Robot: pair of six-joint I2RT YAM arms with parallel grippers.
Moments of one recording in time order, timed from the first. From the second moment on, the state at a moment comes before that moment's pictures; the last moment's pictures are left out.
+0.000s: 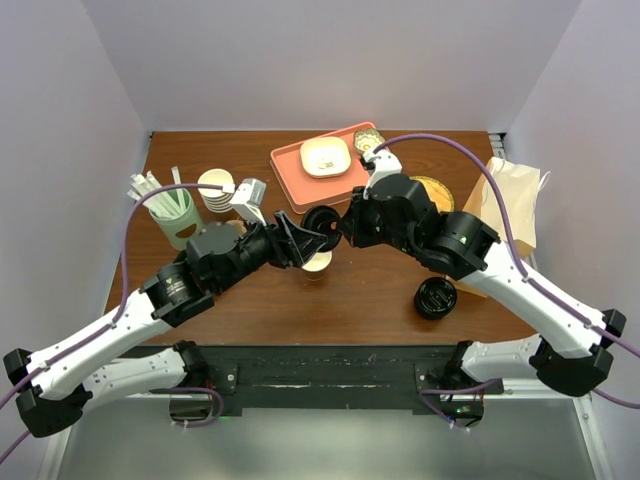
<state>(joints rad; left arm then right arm) -0.94 0.88 0.96 -0.20 -0.14 -0.76 0.96 1.24 1.51 -0.80 0.27 0.59</state>
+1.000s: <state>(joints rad) -0.52 0.96 0.85 -0.56 0.00 -0.59 0.87 1.89 1.76 -1.03 0.28 0.54</state>
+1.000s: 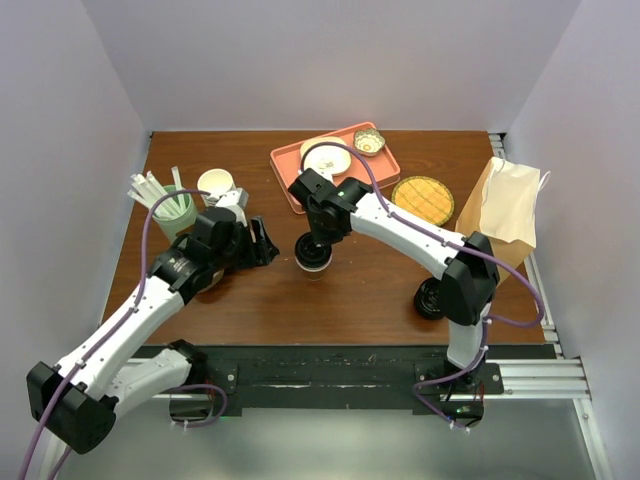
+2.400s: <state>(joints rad) -0.51 1.17 0.77 -0.30 0.10 -0.59 0.83 1.82 1.72 -1.01 0.14 0.54</state>
